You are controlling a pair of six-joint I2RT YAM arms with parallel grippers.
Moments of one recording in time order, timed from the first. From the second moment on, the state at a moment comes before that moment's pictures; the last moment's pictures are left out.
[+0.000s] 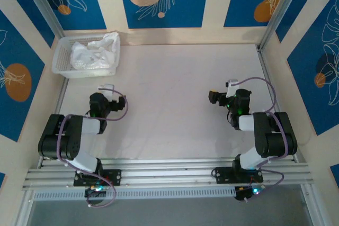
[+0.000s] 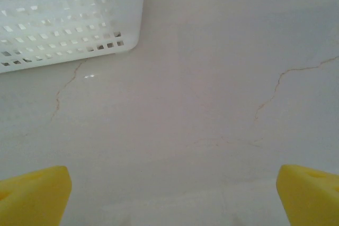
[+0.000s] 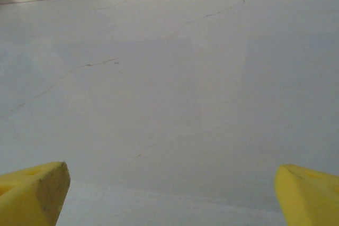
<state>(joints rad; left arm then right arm) -0.06 1.55 0.39 0.74 0.04 0.06 -0.01 1.53 0.40 0.73 -0.24 0.08</state>
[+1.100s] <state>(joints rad) -0.07 1.24 0.40 0.52 -0.05 0.02 -0.02 1.04 0.43 0.31 -0.08 0.29</state>
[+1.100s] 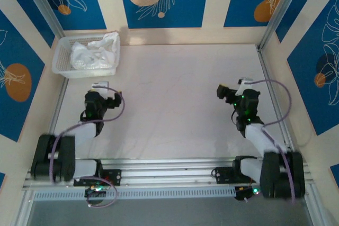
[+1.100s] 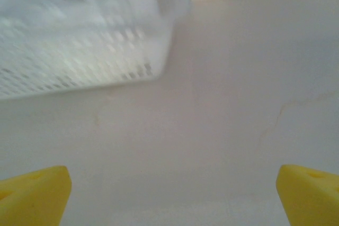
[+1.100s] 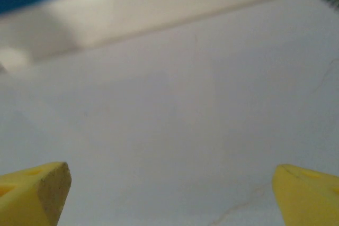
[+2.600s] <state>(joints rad) -0.14 1.96 2.62 -0.77 0.36 -0.36 0.47 0.86 0.80 -0.59 -0.29 0.66</state>
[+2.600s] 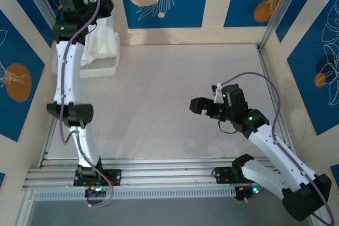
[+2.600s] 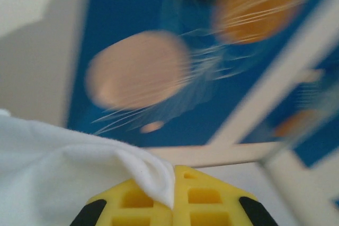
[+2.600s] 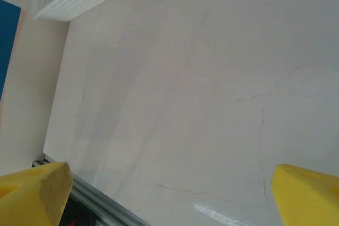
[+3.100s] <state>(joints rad) -0.41 1.52 1.53 -0.45 0.38 -0.42 0.47 0.77 0.70 -0.61 -0.27 0.69</state>
